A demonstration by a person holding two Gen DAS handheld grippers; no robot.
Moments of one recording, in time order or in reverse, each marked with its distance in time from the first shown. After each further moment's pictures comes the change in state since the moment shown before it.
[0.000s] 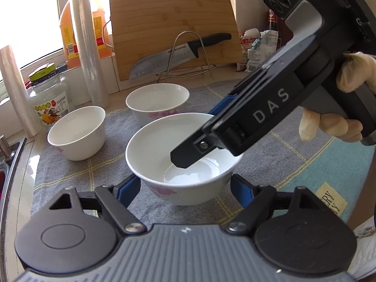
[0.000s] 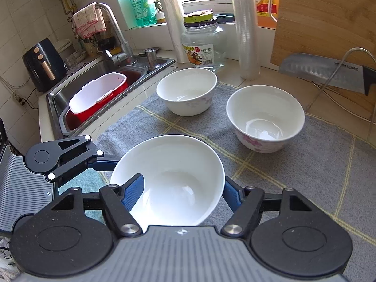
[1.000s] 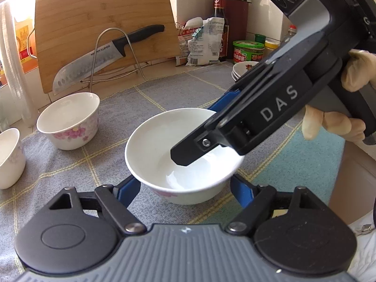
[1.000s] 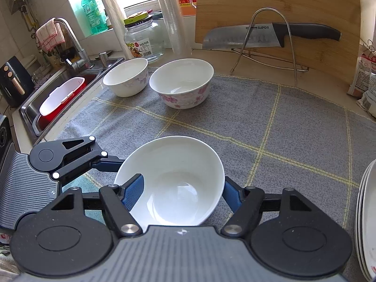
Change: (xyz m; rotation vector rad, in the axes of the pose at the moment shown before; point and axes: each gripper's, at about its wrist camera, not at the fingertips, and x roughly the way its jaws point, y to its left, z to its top) left arm 0.043 -0.075 0.028 0.089 0.025 -0.197; right arm -0.063 -0.057 -0.064 0.146 -0.002 -0.143
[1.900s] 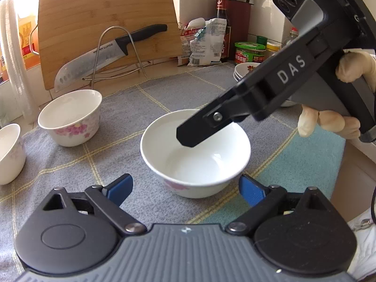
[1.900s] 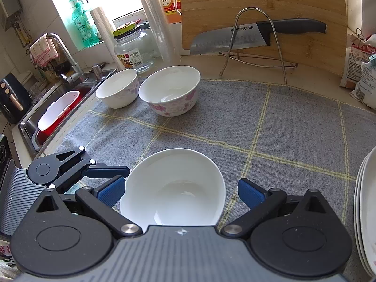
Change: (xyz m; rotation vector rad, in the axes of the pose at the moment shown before) left arm -0.004 0.004 -0.004 -0.025 -0.002 0.006; right arm -0.003 -0.014 0.000 0.065 -0.037 0.013
